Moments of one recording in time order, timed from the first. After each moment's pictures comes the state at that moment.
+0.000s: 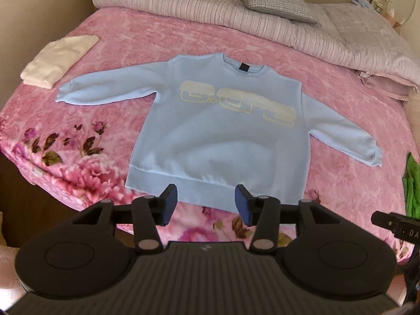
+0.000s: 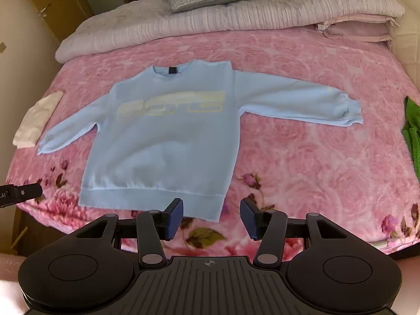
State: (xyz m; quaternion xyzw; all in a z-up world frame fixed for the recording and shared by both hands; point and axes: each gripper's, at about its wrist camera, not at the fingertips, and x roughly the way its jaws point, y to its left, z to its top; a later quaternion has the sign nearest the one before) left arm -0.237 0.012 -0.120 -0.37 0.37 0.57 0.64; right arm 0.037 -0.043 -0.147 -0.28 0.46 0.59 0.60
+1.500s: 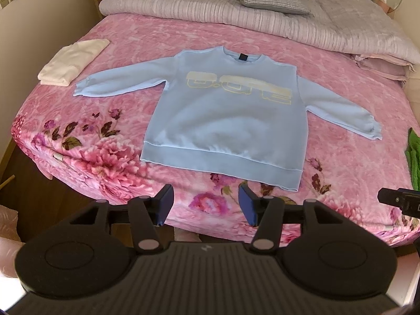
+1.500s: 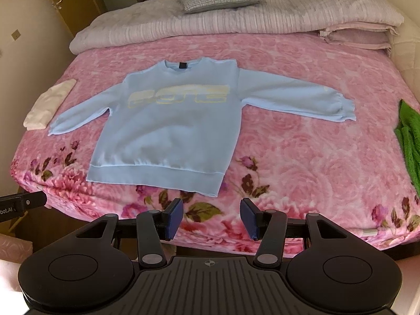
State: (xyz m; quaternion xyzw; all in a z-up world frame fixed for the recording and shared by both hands) left arm -0.235 -0.072 -0.109 -0.34 0.38 0.58 0.63; right arm 0.027 -0.108 -0.123 -0.29 0.43 0.61 0.60
